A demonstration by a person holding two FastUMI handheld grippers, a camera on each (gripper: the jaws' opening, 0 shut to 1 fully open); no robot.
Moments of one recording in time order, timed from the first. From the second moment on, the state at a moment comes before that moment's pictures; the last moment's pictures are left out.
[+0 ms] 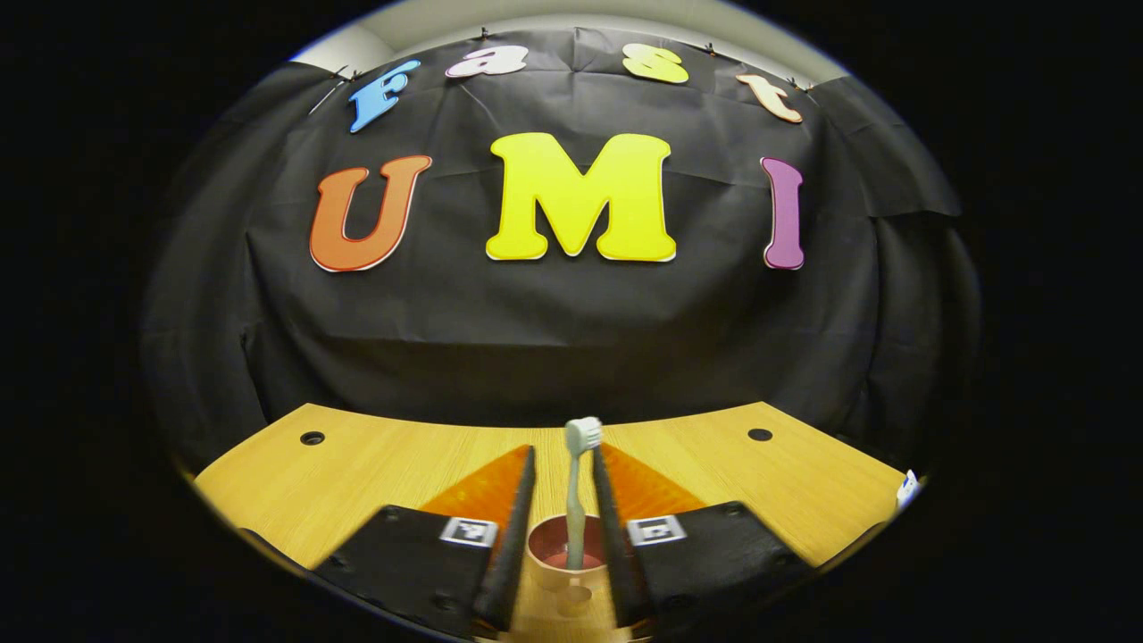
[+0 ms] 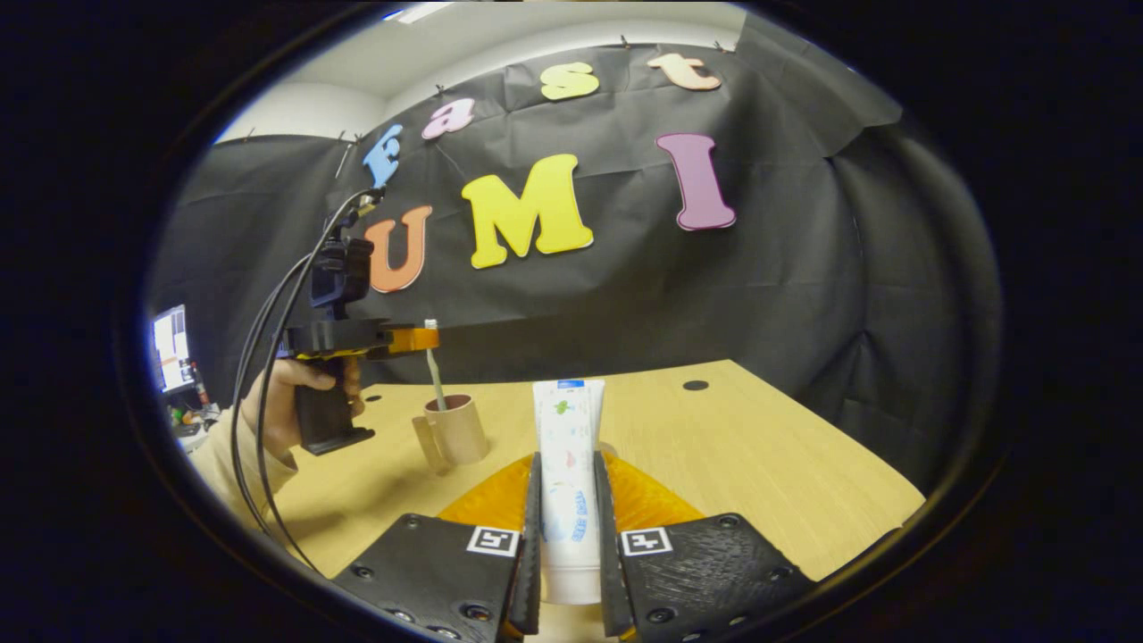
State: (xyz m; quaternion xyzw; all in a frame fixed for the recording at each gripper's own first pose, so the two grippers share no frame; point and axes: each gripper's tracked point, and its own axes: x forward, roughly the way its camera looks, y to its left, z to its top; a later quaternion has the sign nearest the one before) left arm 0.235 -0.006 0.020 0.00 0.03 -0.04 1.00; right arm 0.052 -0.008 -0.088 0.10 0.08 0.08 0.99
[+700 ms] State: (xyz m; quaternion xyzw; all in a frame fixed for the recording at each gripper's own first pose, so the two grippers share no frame) left arm 0.150 0.059 0.007 0.00 0.03 0.00 1.00; right arm 0.117 0.083 -0.021 0.11 0.07 0.13 0.98
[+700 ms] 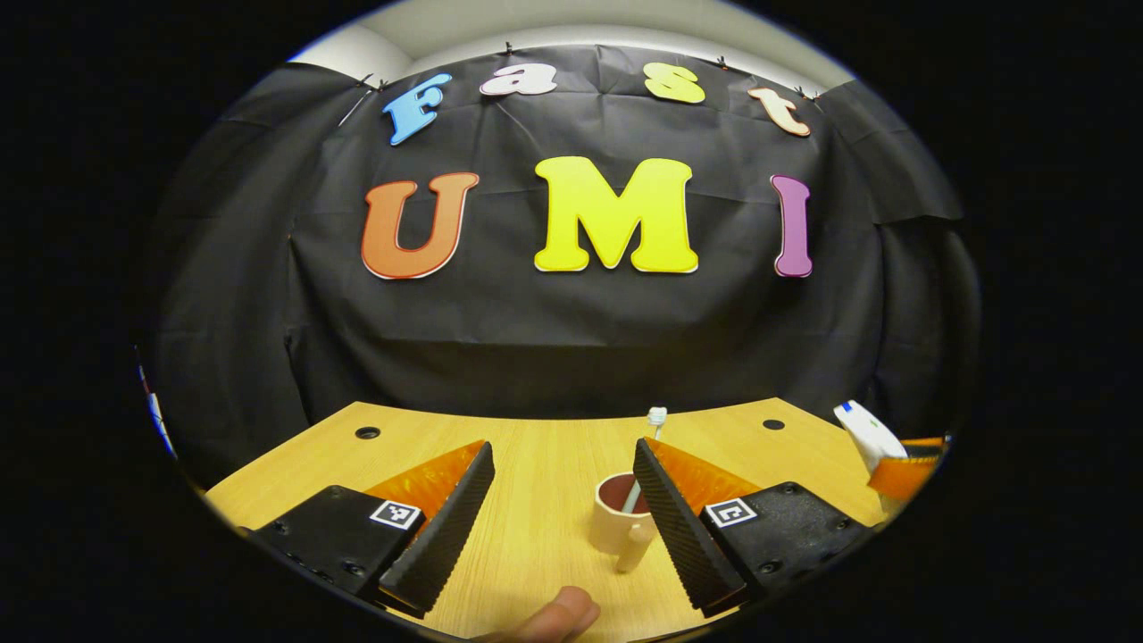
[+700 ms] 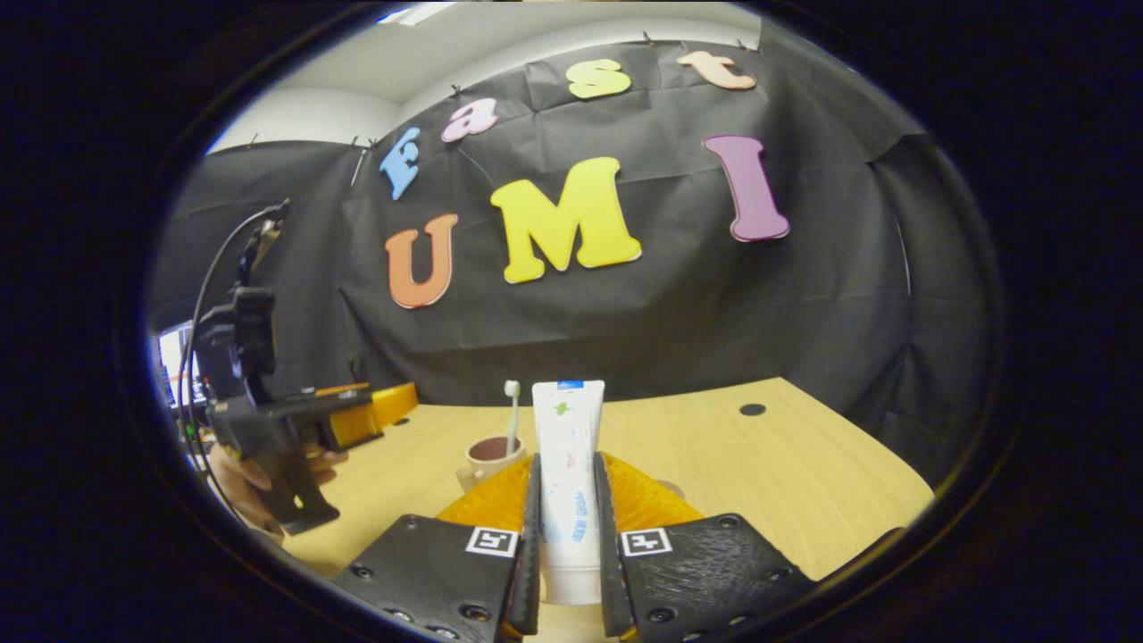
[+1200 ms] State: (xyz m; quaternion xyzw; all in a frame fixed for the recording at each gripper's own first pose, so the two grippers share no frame) left arm 0.104 0.092 -0.019 0.00 0.02 0.02 1.00; right arm 0.212 0.174 0.028 0.10 0.04 0.15 0.98
